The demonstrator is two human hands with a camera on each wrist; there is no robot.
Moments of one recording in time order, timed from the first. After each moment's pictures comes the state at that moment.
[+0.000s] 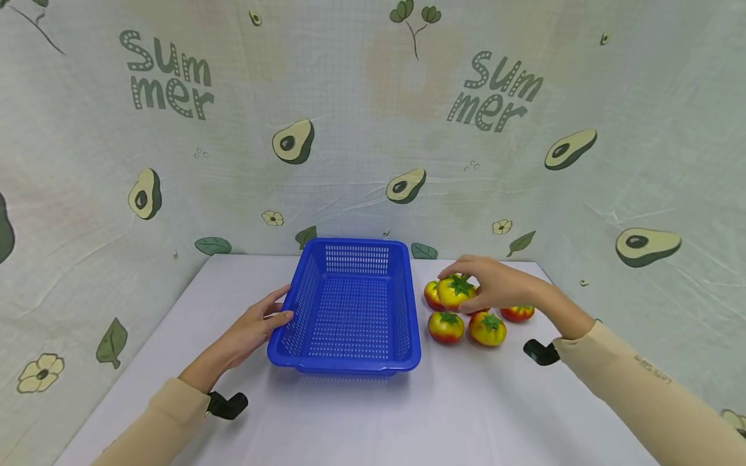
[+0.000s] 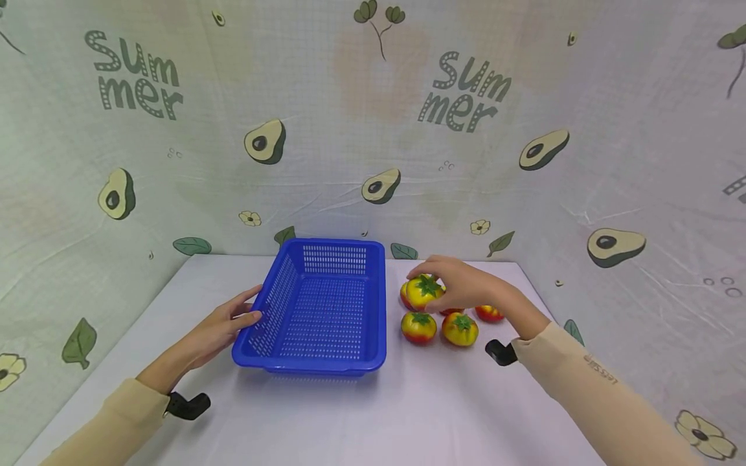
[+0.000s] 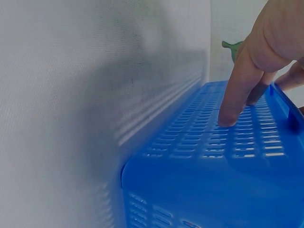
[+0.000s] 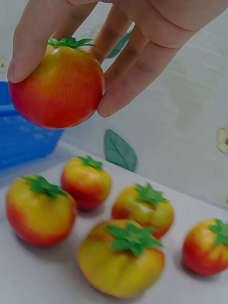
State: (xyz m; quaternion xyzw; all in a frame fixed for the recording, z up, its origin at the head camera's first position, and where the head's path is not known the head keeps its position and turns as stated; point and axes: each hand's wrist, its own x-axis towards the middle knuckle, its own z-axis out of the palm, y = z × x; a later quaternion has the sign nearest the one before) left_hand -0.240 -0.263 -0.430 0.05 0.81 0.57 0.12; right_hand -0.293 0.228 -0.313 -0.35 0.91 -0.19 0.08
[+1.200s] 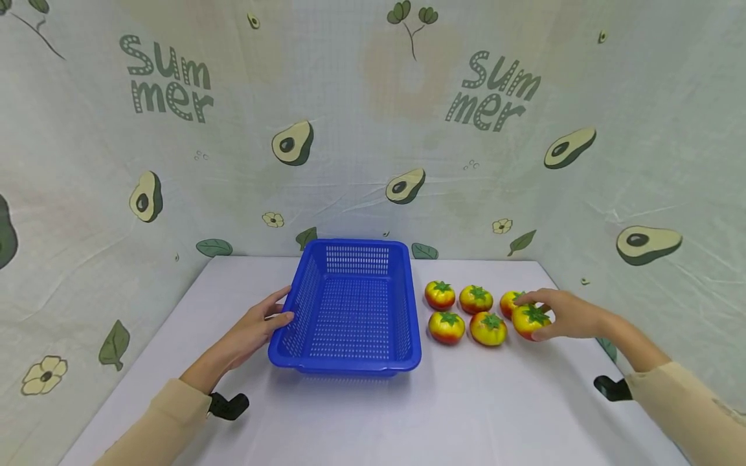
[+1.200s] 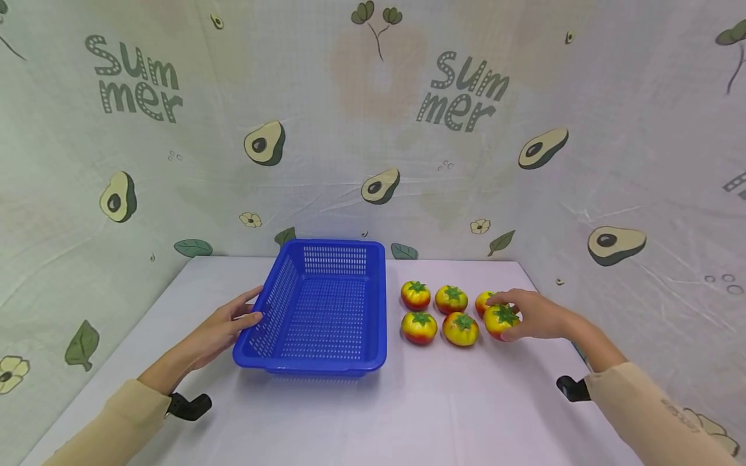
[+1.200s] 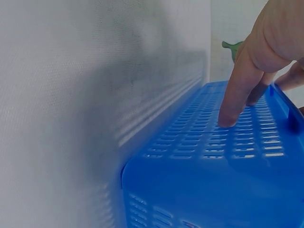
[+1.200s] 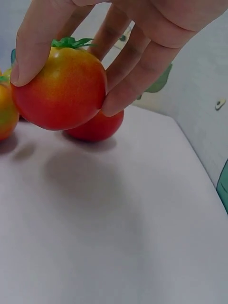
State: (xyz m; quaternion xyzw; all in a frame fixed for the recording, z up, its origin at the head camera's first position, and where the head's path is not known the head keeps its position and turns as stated) left_hand -0.242 -0.263 -0.431 0.05 0.82 0.57 0.11; right_hand -0.279 0.371 -0.376 -0.24 0.95 -0.19 0.10
